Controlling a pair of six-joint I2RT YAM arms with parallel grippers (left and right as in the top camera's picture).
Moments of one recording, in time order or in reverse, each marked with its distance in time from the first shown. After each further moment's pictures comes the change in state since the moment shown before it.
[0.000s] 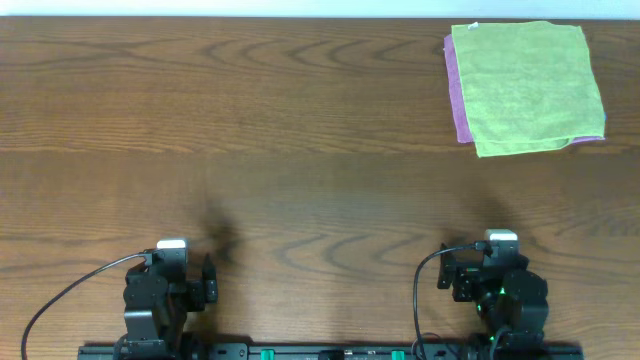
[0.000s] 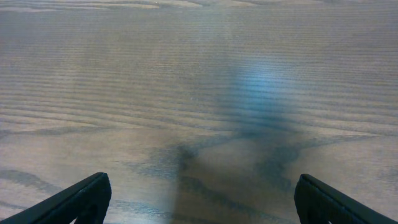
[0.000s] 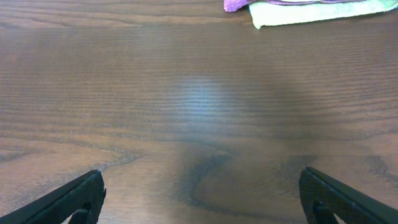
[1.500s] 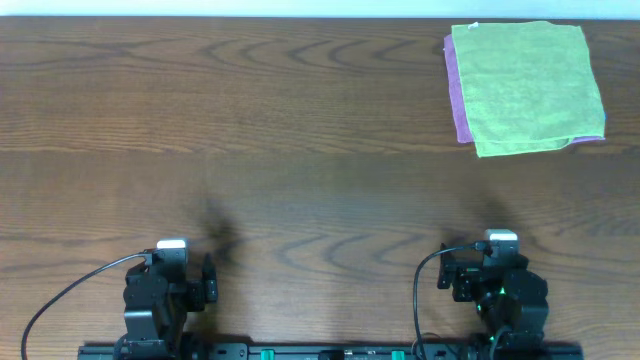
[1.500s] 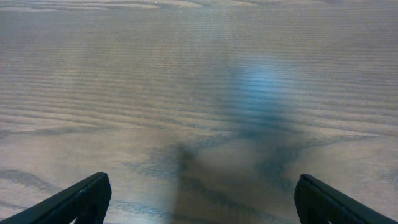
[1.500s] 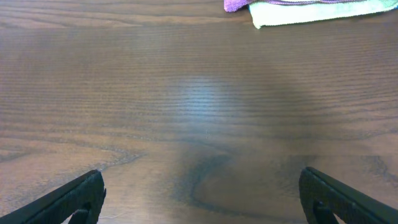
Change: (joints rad) left arm 0.000 0.000 0.000 0.000 0.000 0.000; right arm 0.000 0.000 0.000 0.000 0.000 0.001
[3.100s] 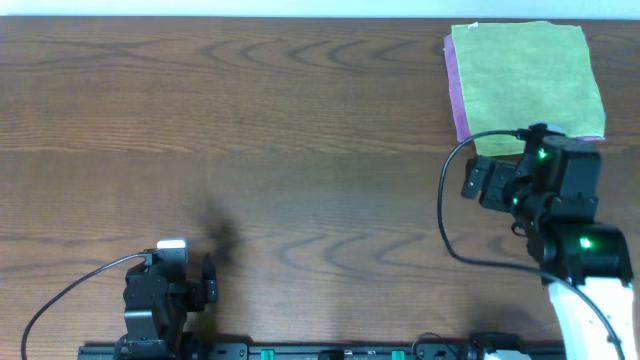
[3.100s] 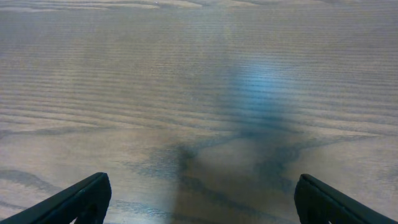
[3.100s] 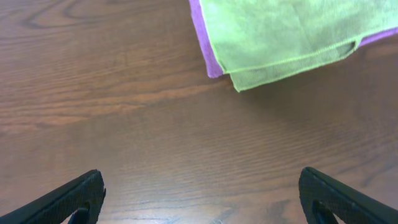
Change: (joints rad) left arm 0.000 0.000 0.000 0.000 0.000 0.000; right arm -0.022 0.975 0.818 -0.080 0.051 0.208
